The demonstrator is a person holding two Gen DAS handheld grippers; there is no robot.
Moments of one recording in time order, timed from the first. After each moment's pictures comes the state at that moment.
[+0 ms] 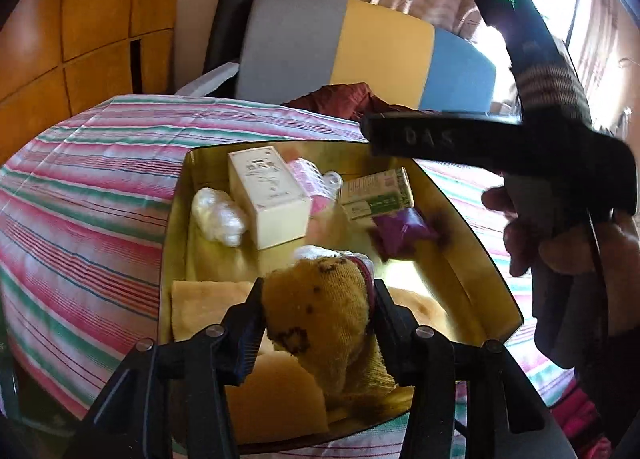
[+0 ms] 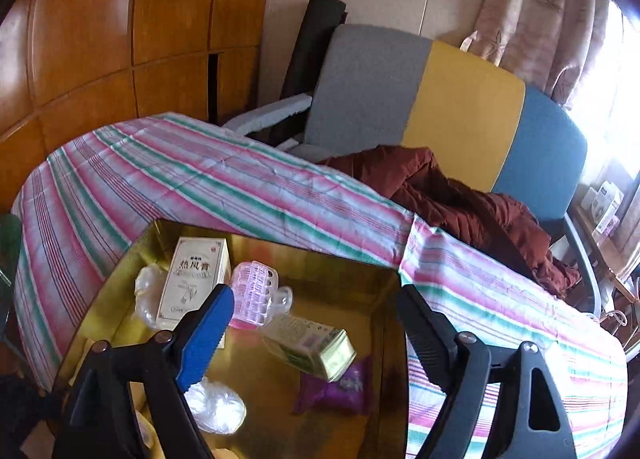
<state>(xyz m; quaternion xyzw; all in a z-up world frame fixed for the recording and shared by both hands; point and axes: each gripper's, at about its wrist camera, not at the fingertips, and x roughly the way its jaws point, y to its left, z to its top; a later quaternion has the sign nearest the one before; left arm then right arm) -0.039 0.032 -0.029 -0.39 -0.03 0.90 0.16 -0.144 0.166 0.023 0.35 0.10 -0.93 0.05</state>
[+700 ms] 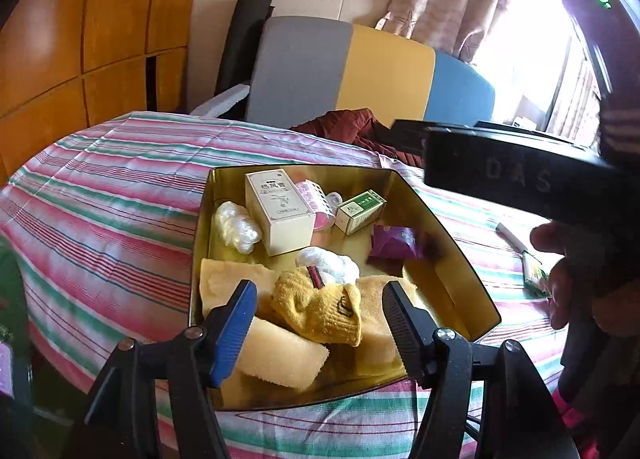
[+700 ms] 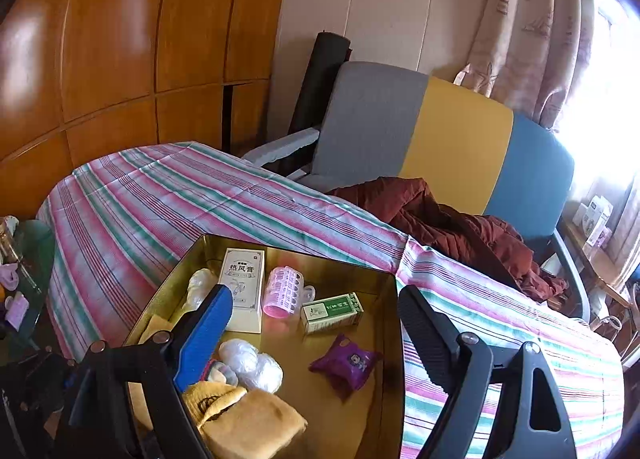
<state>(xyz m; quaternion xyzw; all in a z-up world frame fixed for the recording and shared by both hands) -0.003 0.017 -0.002 -0.36 -0.05 0.92 0.15 -0.069 0.149 0.066 0.31 0.10 -0.94 0.06</state>
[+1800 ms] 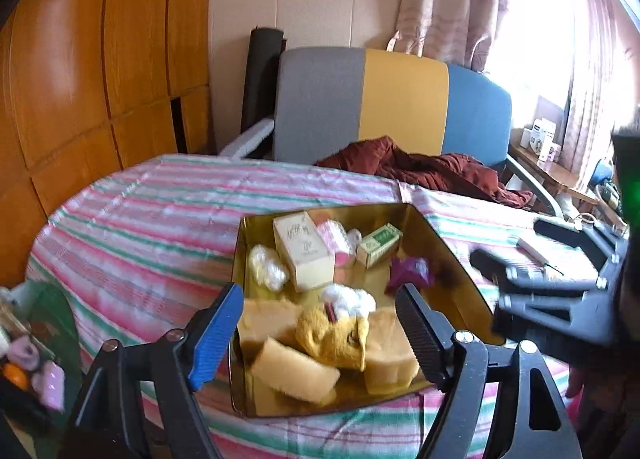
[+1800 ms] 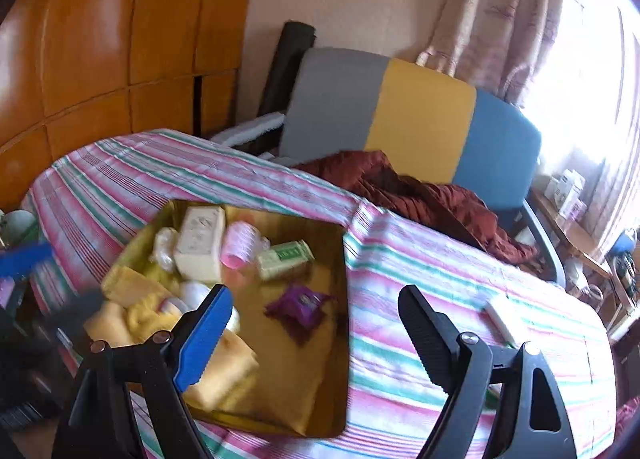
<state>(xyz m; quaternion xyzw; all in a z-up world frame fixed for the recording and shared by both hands) 0.013 0.031 0.043 -0.31 0.01 0.95 0.09 -0.024 0.202 0.046 0.33 0.09 -0.94 0.00</state>
